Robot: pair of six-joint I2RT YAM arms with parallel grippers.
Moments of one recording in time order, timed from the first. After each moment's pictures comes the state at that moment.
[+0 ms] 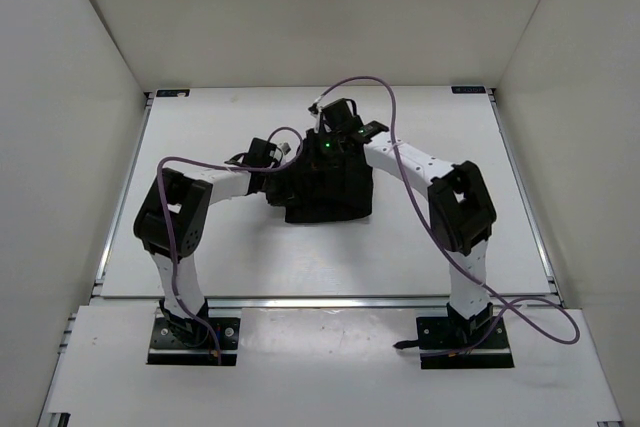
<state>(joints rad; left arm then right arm) -0.40 1.88 1.06 -0.19 0.38 -0.51 0.61 2.00 1.63 -0.43 -0.37 0.47</state>
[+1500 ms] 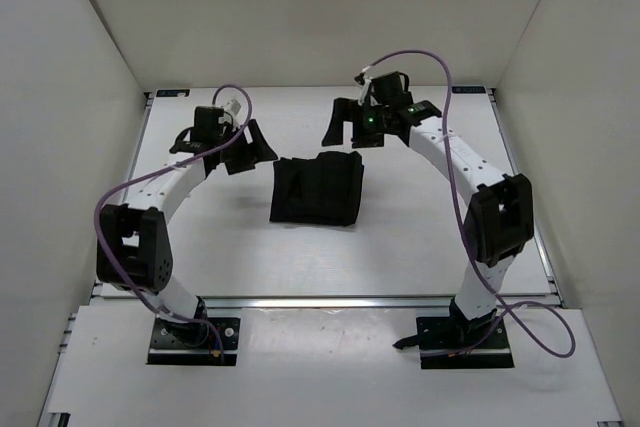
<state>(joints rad) -0.16 1.61 1.15 -0.34 0.38 -0.48 0.45 1.84 1.68 -0.58 -0.40 0.40</state>
